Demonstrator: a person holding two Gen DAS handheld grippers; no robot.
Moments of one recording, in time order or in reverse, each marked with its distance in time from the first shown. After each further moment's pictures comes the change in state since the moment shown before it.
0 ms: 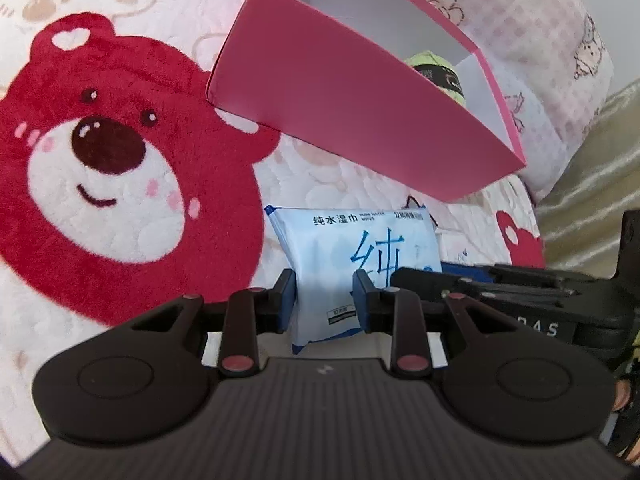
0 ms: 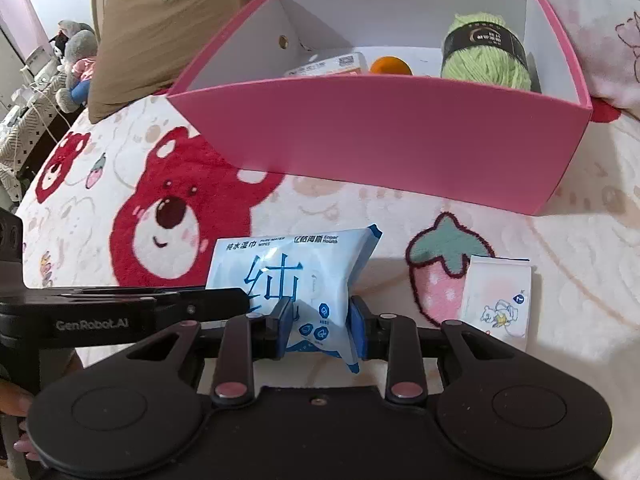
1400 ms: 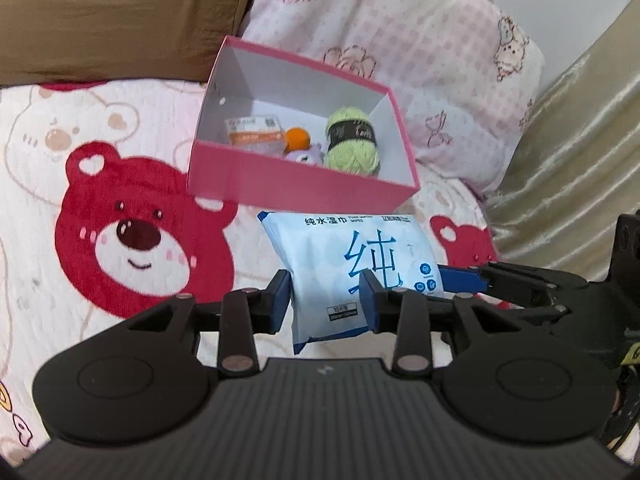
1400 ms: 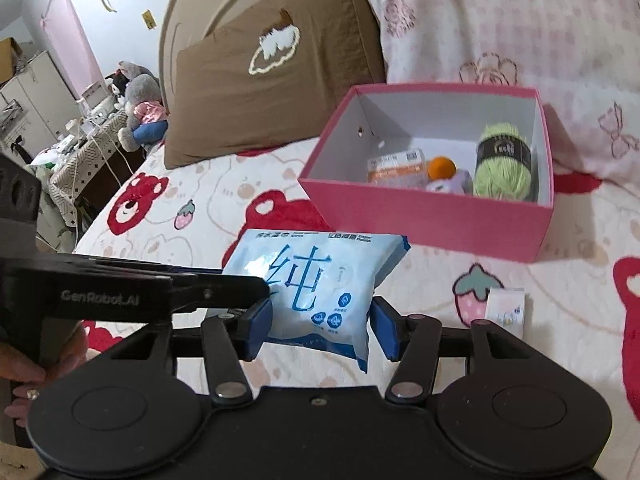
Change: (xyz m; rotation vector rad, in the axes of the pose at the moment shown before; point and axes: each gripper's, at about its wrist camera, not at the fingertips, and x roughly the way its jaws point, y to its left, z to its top) left arm -0.138 -0.085 0.030 0.165 -0.046 0.026; right arm -0.130 0.064 -0.004 -0.039 -0.163 0.091
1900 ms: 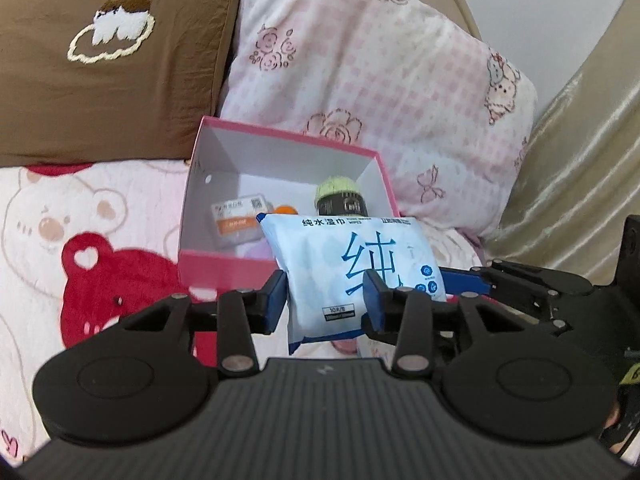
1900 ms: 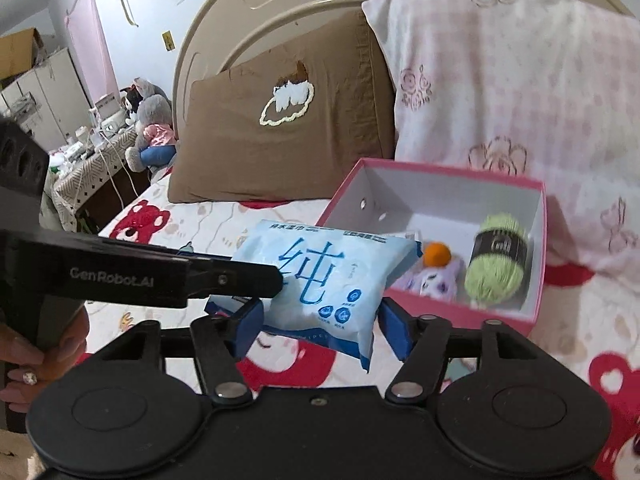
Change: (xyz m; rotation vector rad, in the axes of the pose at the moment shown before) left arm 0.003 -0.020 0.076 0.069 -0.088 0.020; right arm -0.011 0.001 0.066 -0.112 -0.096 -0.021
